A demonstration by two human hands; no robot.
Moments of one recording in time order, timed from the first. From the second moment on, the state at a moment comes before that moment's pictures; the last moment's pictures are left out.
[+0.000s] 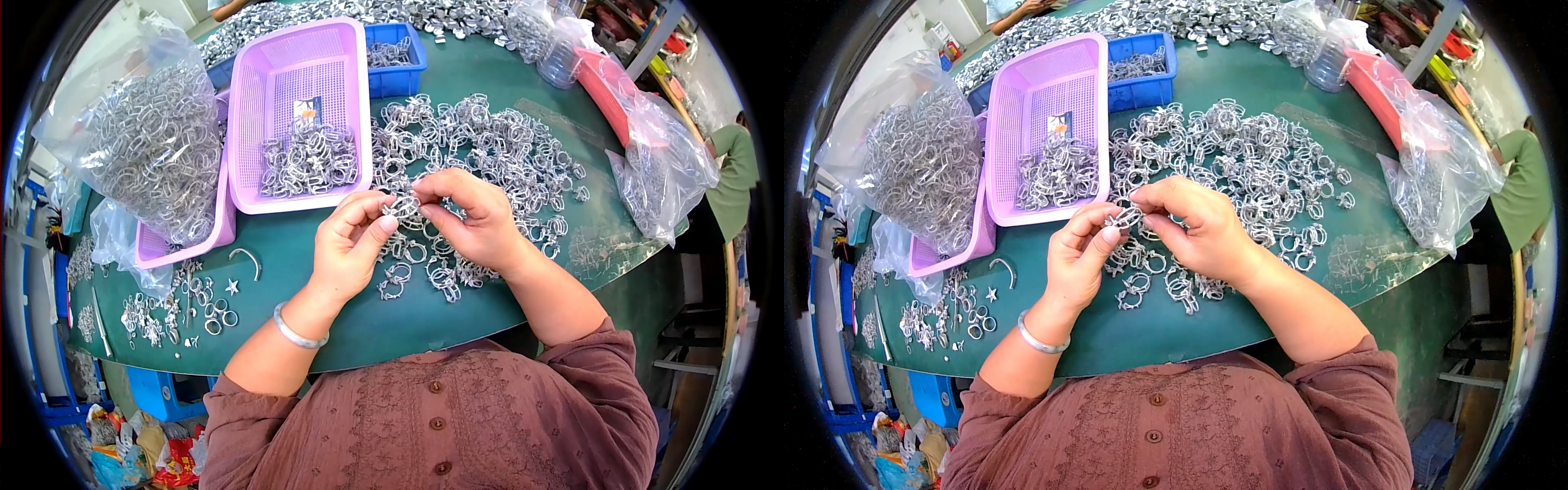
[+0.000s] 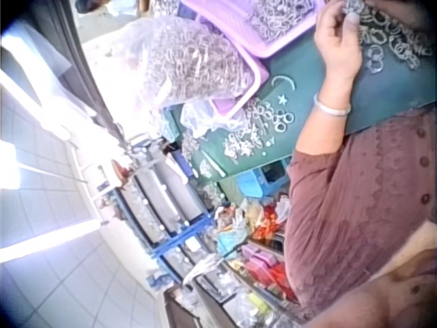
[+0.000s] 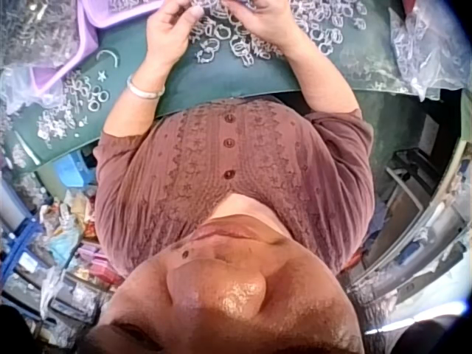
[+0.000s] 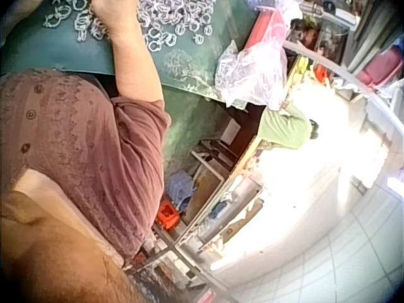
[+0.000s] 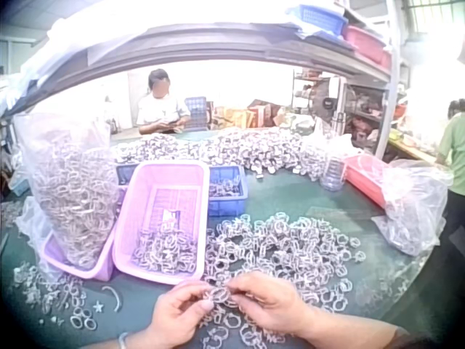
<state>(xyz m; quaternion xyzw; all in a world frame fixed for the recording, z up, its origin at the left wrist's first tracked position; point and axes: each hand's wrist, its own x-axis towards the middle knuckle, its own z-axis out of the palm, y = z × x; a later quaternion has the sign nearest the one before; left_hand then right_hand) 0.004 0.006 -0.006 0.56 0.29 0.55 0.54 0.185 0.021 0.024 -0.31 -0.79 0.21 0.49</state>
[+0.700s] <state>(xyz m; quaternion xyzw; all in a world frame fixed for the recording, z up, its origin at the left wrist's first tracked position) -0.002 0.007 -0.004 0.41 0.31 0.48 0.71 0.185 0.021 0.022 -0.30 -0.78 0.25 0.49</state>
